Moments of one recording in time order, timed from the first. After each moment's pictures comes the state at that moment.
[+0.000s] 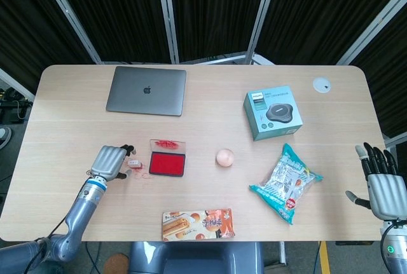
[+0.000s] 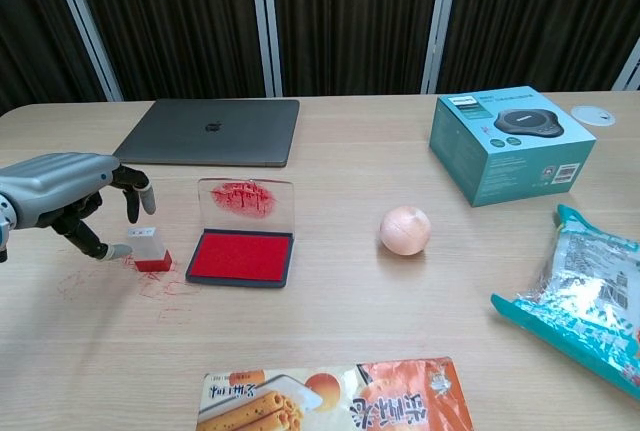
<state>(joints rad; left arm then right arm) -0.54 -1.58 -0.14 -1.45 1.11 1.00 0.47 0.10 -1.16 0.09 -1.52 -1.46 1.47 -0.10</state>
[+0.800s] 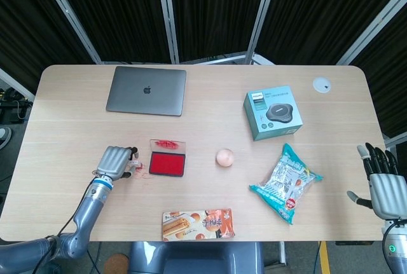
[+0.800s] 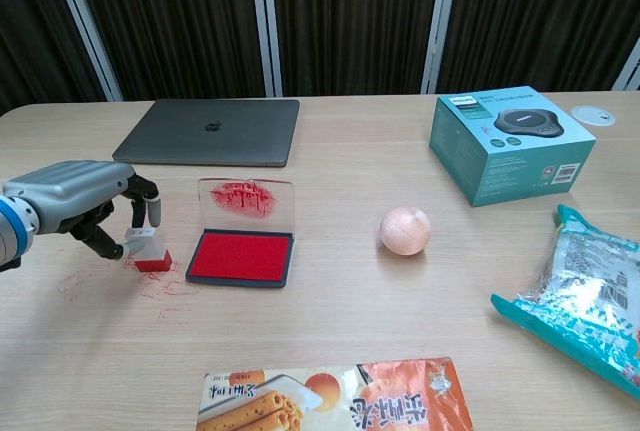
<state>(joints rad) -0.58 -1.63 -0.13 -1.43 1.02 1.01 0.54 0.10 -1.15 0.09 -1.52 -1.44 1.45 -0.09</state>
